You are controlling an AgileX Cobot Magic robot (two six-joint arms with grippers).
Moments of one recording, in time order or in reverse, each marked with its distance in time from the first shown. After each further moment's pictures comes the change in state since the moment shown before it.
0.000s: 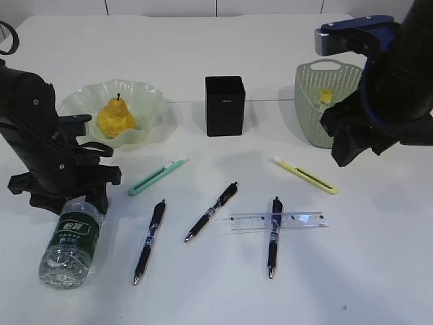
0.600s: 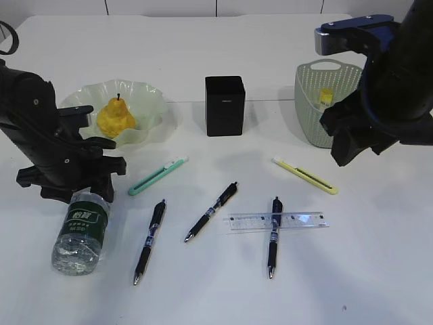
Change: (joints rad) left arm 0.000 0.002 -0.002 -0.002 -0.090 0.000; right arm 0.000 0.000 0.000 0.000 -0.002 0.000
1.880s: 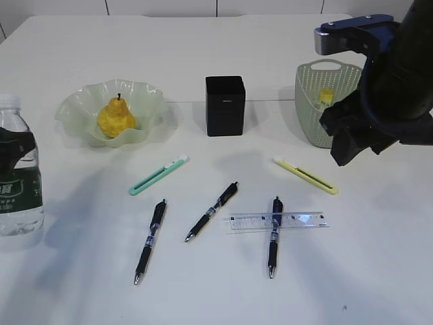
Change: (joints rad) left arm 0.232 -0.541 0.660 0.223 -0.944 -0.003; right arm 0.000 0.000 0.000 0.000 -0.003 0.000
